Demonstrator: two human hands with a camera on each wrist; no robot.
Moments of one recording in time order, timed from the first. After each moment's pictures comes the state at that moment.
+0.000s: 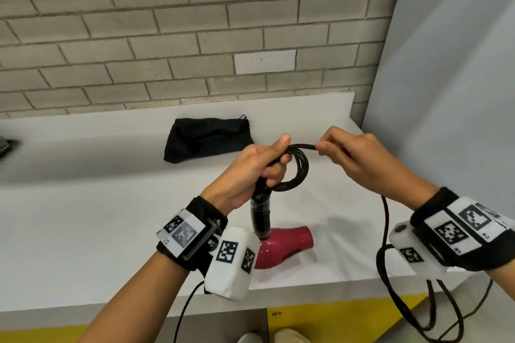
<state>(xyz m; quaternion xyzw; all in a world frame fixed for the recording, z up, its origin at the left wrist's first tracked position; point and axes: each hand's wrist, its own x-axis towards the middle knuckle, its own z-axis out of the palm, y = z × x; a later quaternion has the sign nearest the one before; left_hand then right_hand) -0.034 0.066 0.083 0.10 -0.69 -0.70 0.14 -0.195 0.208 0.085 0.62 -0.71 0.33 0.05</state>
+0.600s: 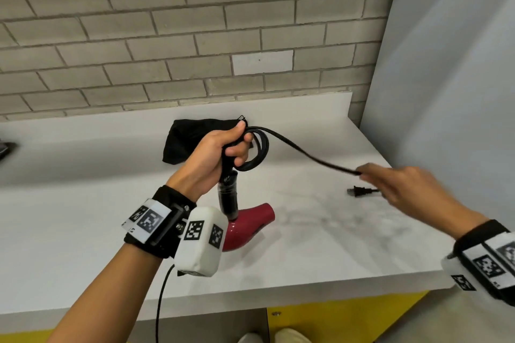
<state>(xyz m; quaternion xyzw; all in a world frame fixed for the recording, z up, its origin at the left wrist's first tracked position) -0.015 0.022 0.095 0.14 -0.66 -0.71 0.21 -0.228 0.275 0.048 0.56 -0.80 0.13 0.13</state>
